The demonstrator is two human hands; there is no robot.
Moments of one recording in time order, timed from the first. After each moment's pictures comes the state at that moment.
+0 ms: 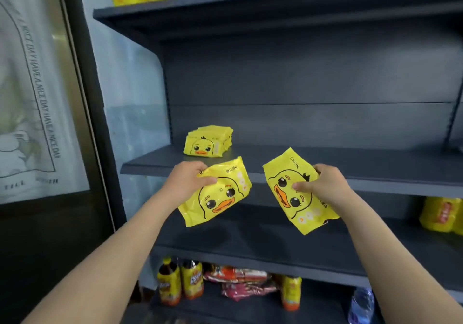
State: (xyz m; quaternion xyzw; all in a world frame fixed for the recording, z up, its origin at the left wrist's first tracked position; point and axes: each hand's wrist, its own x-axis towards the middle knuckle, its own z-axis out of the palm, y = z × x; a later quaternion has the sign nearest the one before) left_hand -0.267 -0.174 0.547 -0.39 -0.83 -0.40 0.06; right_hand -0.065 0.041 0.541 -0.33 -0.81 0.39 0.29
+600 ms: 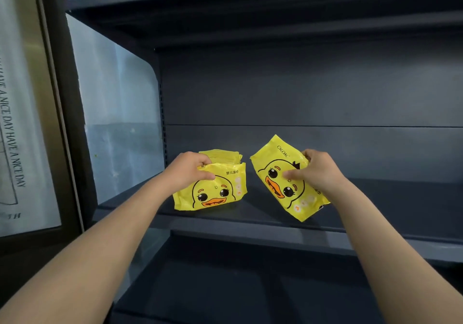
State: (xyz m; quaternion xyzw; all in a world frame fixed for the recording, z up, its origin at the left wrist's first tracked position) left_hand -0.468 -0.081 0.597 -0.48 -0.81 -0.33 0.05; right_hand -0.245 0.104 0.606 -0.29 -0.83 0.34 0.33
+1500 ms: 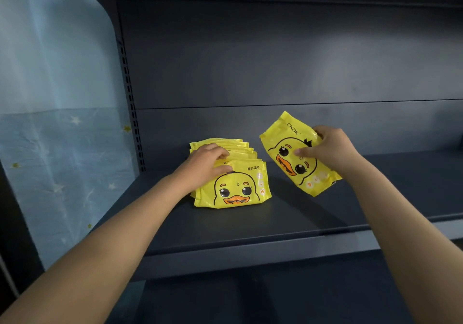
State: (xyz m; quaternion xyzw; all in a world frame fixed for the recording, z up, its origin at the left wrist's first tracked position) left_hand -0.622 -0.020 0.565 -0.66 -0.71 -0.23 0.12; right_hand -0.372 0.094 0.600 -0.40 -0.80 0.24 0.38
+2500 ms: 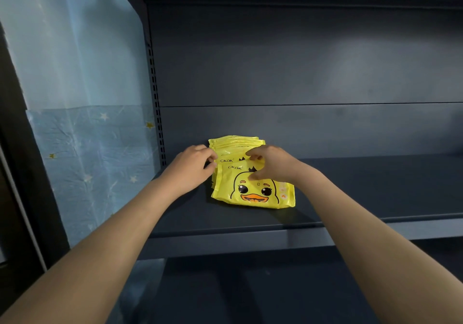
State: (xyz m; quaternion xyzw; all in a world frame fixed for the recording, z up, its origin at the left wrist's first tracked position) left_hand -0.643 -0.092 0.564 -0.62 -0.73 -0.25 0.17; right_hand -0.473 0.042 0.576 -0.24 -0.95 0.06 0.18
